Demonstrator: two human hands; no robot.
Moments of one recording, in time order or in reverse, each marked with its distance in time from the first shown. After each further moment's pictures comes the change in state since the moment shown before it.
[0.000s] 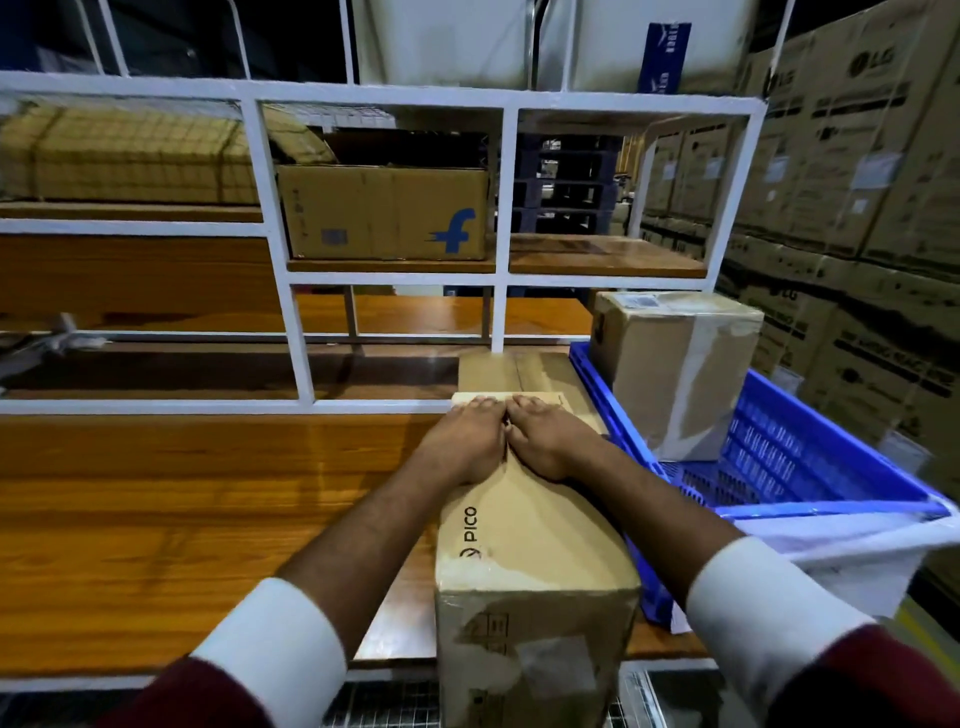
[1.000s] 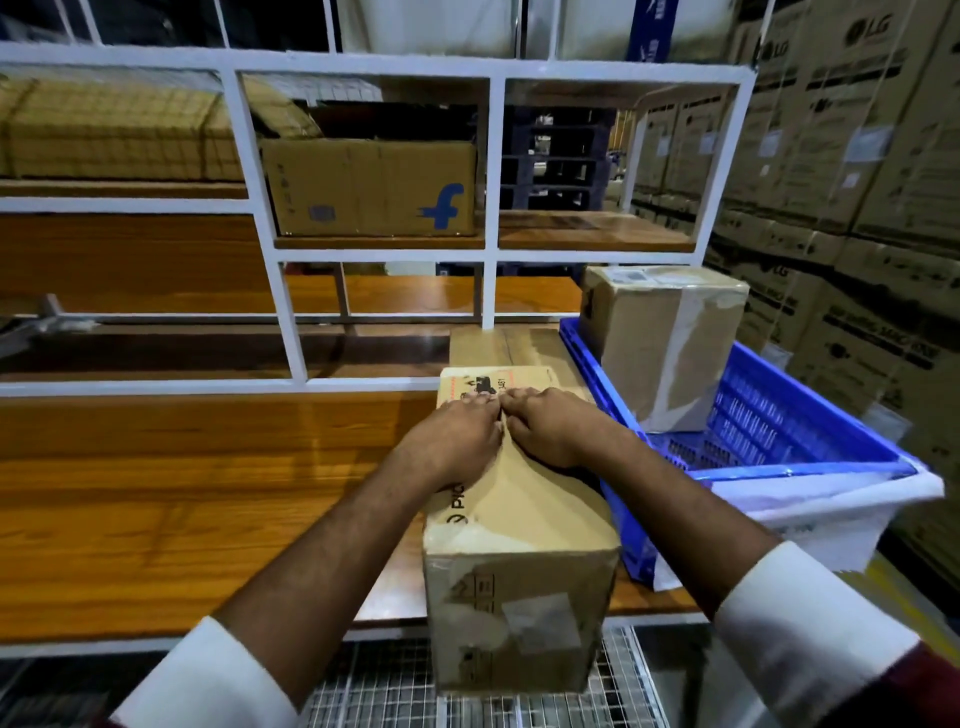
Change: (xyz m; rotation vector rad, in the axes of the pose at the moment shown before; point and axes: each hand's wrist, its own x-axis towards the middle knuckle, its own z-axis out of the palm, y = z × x) left_hand -0.043 0.016 -0.003 0.070 -0.083 0.031; right_hand -0.043 -0.003 -0.008 -0.098 0.001 -0.074
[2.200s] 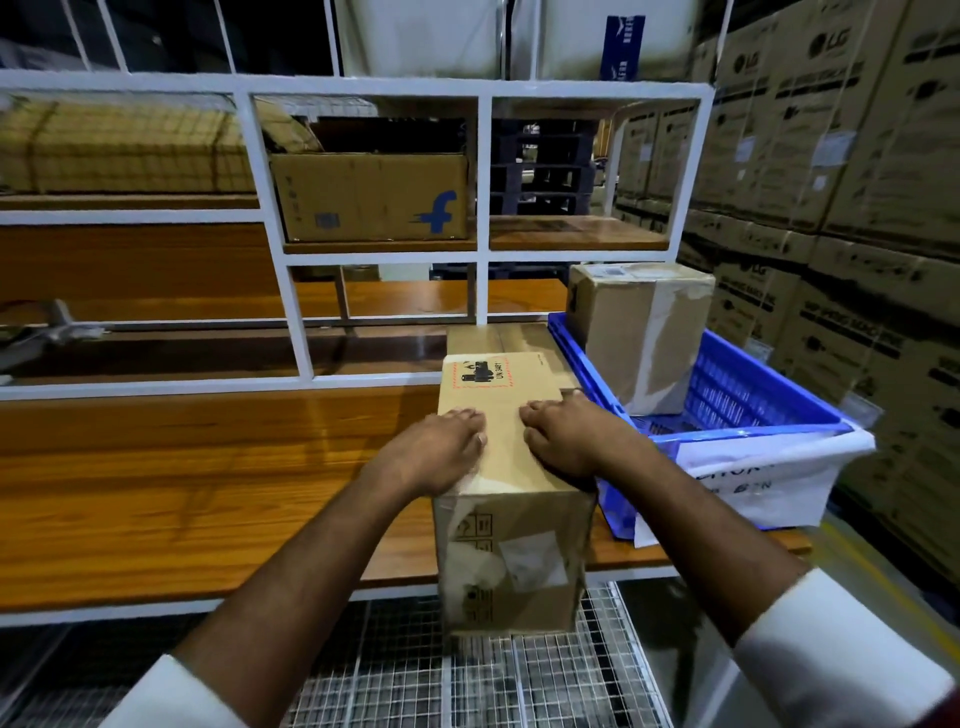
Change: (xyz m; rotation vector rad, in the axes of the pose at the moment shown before) left_hand -0.094 0.020 -0.020 -0.062 -0.059 -0.023; right_hand -0.084 -0.029 -0.017 -0.043 -0.075 0.094
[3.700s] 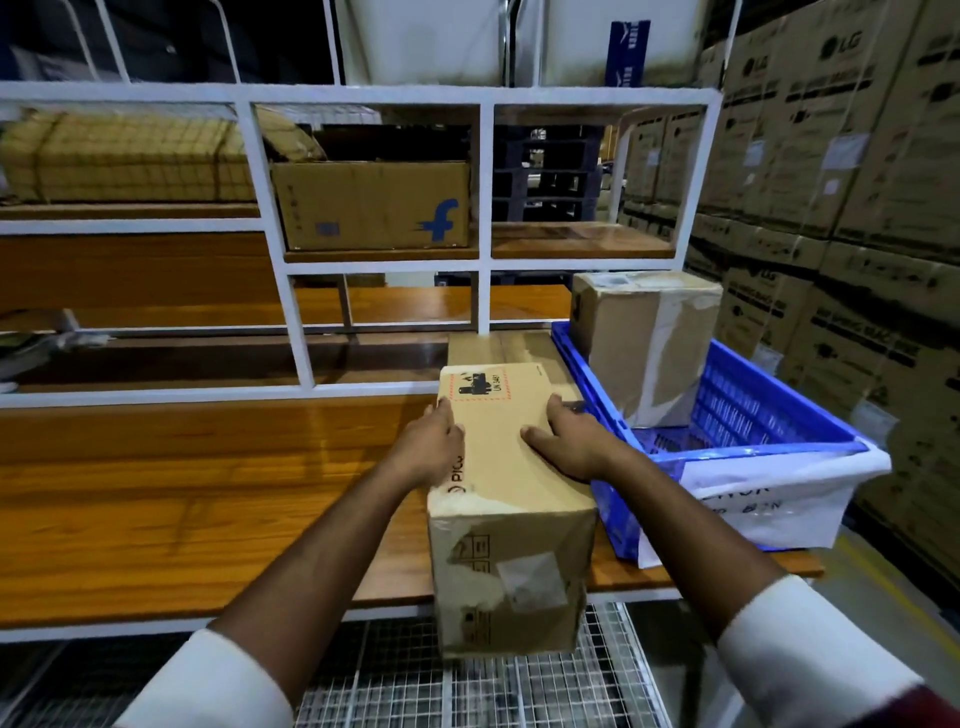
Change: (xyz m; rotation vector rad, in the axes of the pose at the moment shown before) left_hand 0.052 -0.026 0.018 -0.464 0.108 -0.263; right_hand 0.031 0.028 0.017 0.493 -0.023 0.230
